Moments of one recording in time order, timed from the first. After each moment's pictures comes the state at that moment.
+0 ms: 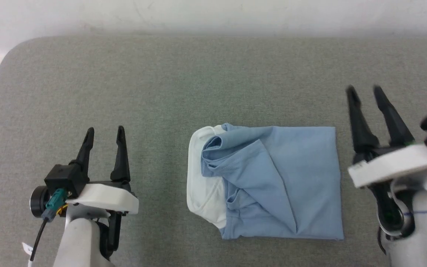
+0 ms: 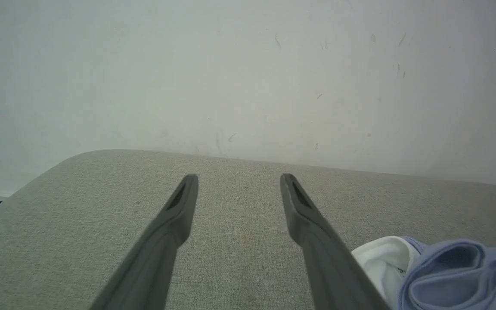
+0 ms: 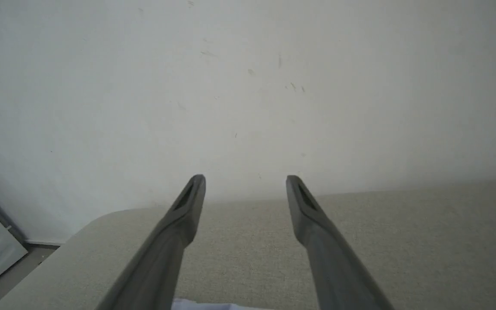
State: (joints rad) left arm -0.23 0.05 0.06 0.23 -0.13 -0.07 -0.26; right arm -0.27 -0.05 -0.02 0.02 0.38 0.13 -0.02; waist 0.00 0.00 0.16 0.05
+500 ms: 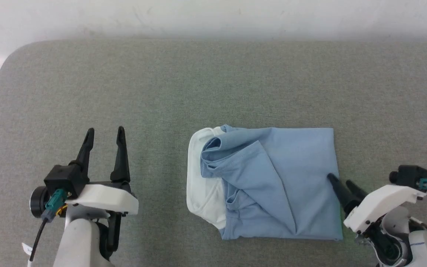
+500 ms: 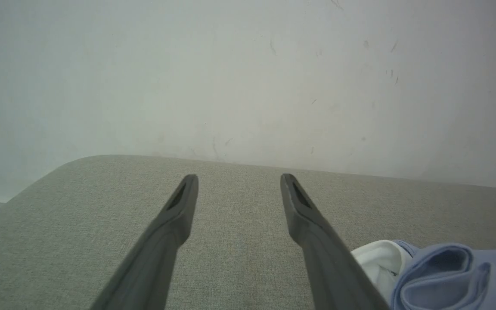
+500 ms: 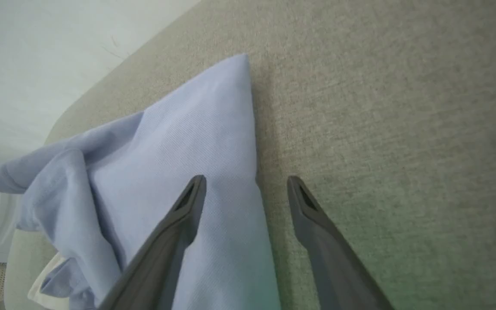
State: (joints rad) left arm -0.23 0.05 0.07 0.23 -0.13 -0.08 -0.26; right arm -0.16 -0.05 -0.12 0.32 0.59 0.13 0.33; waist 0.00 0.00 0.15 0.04
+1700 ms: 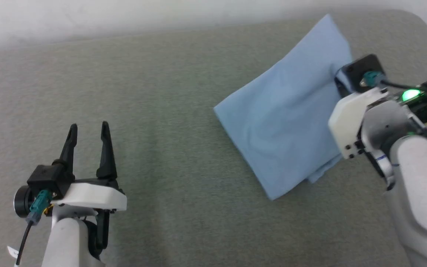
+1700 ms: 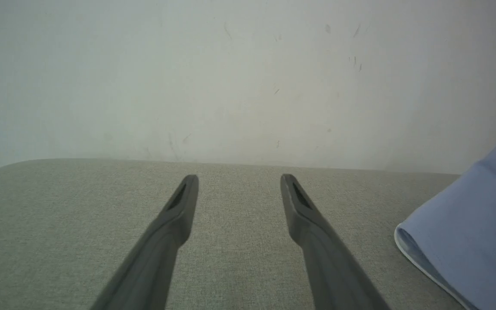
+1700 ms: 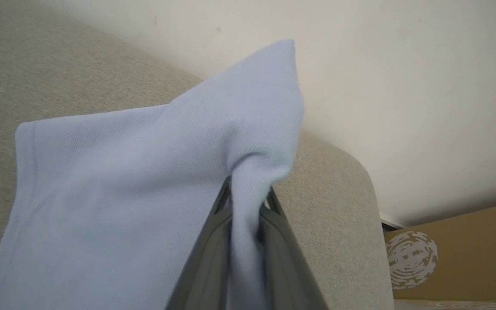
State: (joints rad) left arm -0.22 0.07 0.11 0.19 -0.13 -0.07 -0.26; right arm -0.53 -0.19 0.19 0.08 -0.08 0.13 0.58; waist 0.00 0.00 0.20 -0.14
